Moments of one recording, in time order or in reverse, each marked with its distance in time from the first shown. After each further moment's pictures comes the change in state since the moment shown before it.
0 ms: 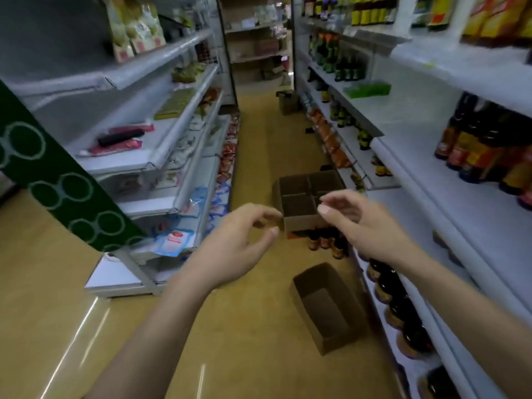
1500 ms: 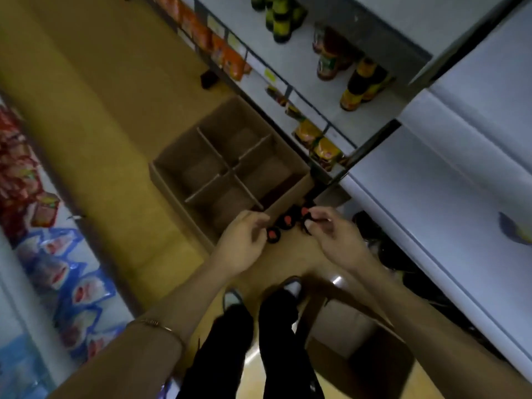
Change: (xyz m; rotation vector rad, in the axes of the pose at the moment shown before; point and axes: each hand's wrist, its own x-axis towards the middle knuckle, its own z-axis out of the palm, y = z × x) left_hand 0.739 -0.382 0.356 -0.103 -0.767 -0.021; right_hand 0.554 0.512 0.059 0.188 0.304 0.921
